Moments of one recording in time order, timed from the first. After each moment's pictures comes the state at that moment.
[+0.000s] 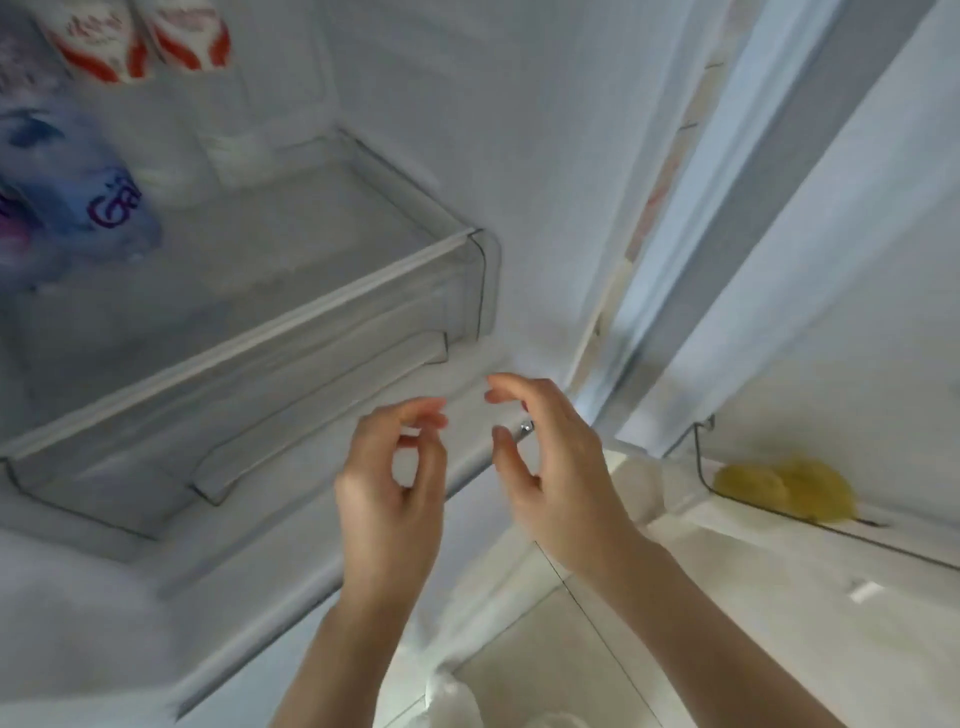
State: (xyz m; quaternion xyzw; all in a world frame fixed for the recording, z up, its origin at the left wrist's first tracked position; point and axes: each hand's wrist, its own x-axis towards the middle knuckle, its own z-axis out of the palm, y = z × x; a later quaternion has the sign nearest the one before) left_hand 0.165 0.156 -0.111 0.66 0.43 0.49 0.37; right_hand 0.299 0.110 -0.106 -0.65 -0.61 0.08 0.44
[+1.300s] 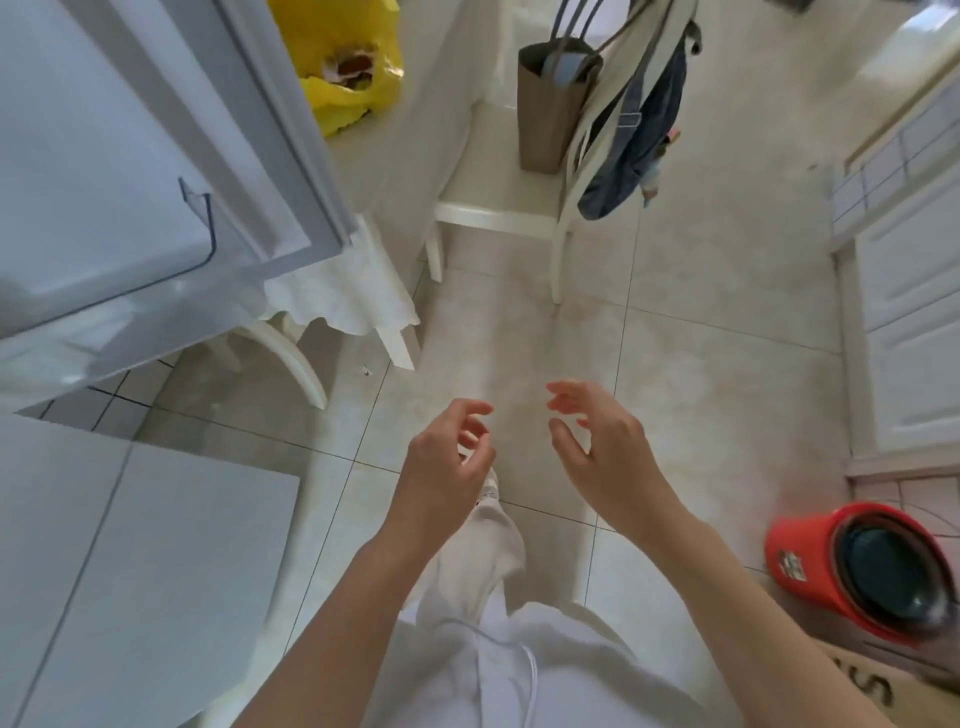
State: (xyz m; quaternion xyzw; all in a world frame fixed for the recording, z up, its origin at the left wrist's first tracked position) left_hand 0.493 -0.312 -0.231 0.85 0.19 -0.02 0.50; right_hand 0.555 -0.476 -0.224 -0.89 -0.18 0.09 0.40
